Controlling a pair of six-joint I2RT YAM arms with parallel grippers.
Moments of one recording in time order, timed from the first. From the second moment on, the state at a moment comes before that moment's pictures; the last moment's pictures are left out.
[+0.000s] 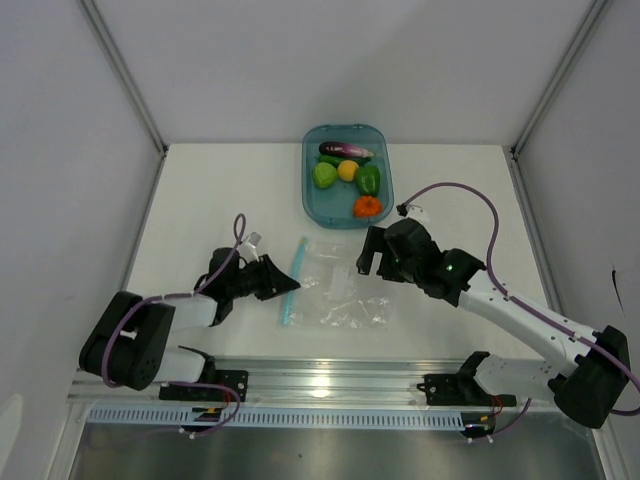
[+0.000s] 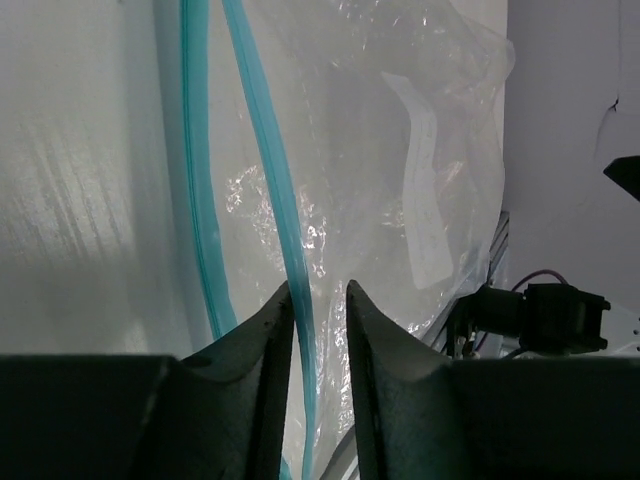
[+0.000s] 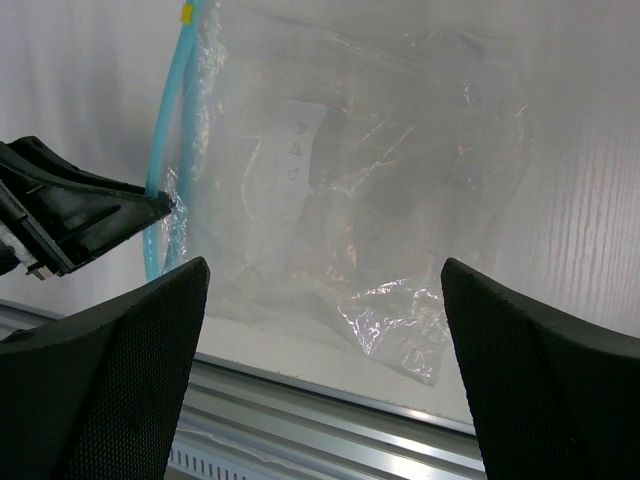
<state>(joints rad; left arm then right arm) -0.30 1.33 0.27 0.52 0.61 -0.81 0.80 1.15 0.98 -0.60 0.26 0.80</state>
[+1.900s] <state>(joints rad) -0.58 0.82 0.50 0.05 0.40 -0.42 1.01 1.69 1.55 -0.74 0.36 0.94</state>
